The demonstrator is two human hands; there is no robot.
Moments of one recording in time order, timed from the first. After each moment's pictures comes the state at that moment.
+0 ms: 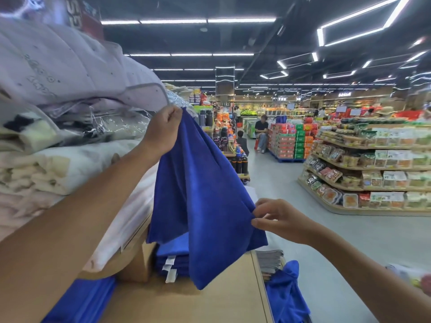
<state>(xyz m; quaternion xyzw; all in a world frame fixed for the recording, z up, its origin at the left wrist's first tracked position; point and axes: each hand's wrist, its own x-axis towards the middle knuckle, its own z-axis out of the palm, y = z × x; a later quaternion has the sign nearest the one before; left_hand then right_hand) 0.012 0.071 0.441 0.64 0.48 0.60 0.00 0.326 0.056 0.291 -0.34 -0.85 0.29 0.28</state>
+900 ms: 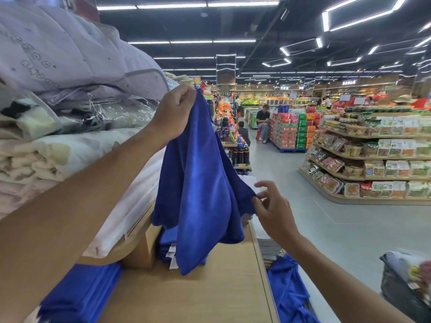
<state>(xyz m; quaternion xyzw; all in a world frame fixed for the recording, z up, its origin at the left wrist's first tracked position) 0.029 0.061 0.450 0.70 0.45 0.56 0.00 0.287 0.064 0.236 -0.44 -0.72 0.13 0.52</state>
